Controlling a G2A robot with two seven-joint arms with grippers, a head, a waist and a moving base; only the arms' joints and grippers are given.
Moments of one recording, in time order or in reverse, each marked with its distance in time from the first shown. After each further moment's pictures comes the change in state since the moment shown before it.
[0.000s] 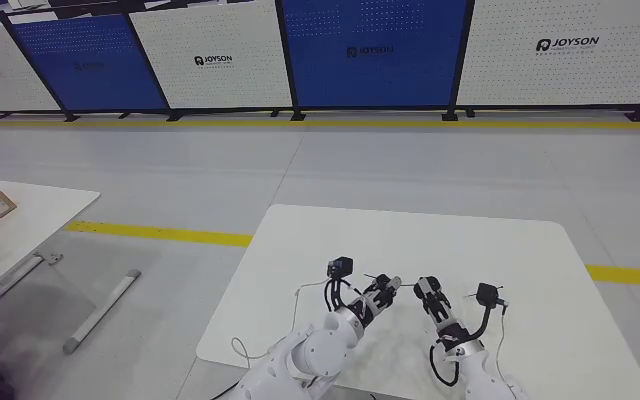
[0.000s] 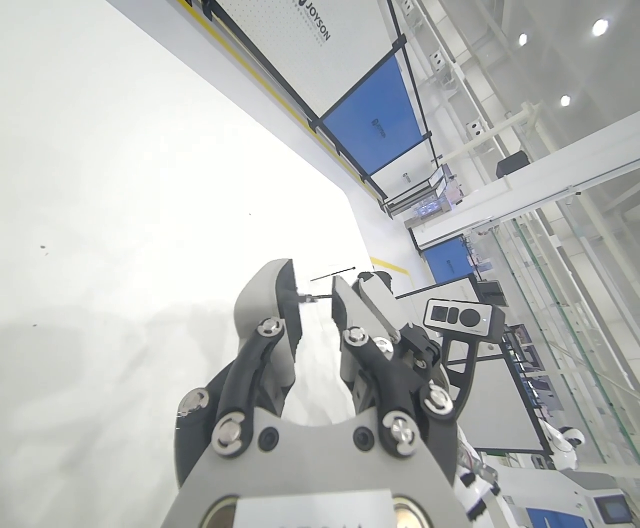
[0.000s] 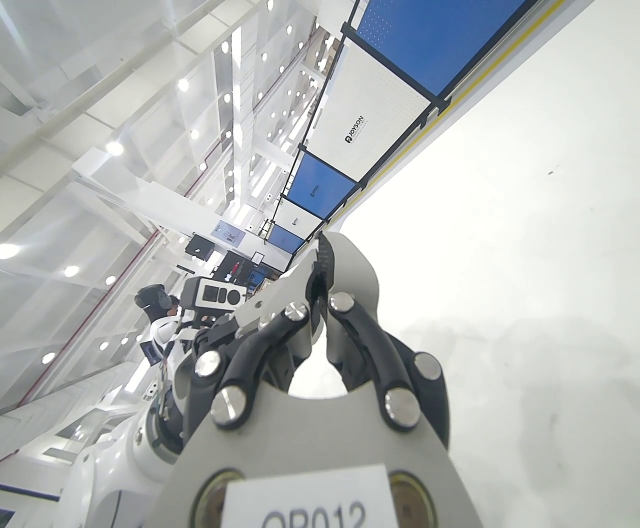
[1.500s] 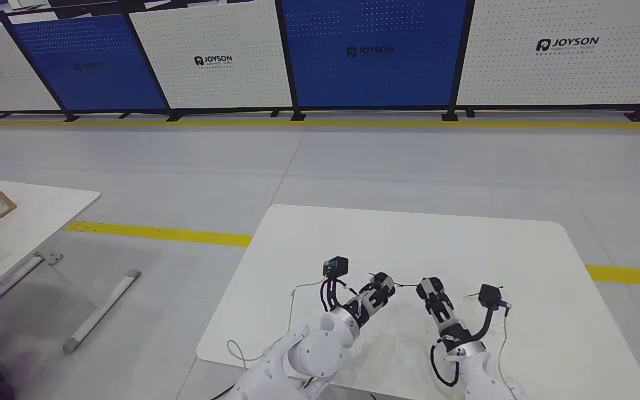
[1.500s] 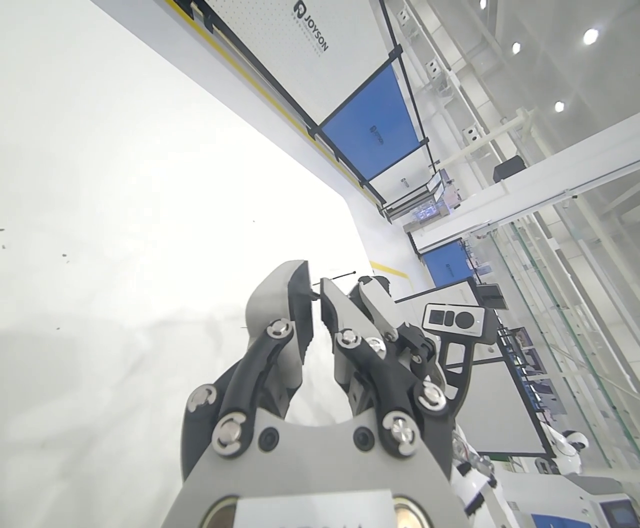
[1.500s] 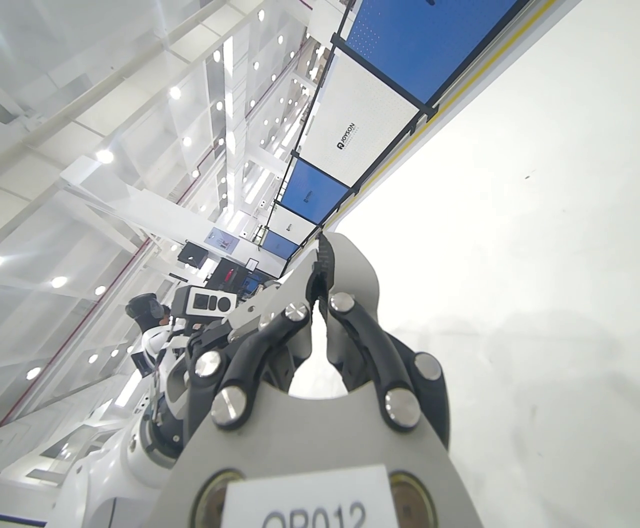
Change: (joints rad) left arm 0.022 0.004 -0.025 -0.012 0.019 -0.018 -0.001; right arm -0.017 -0.011 0.017 -0.014 -0.021 0.027 -0.009
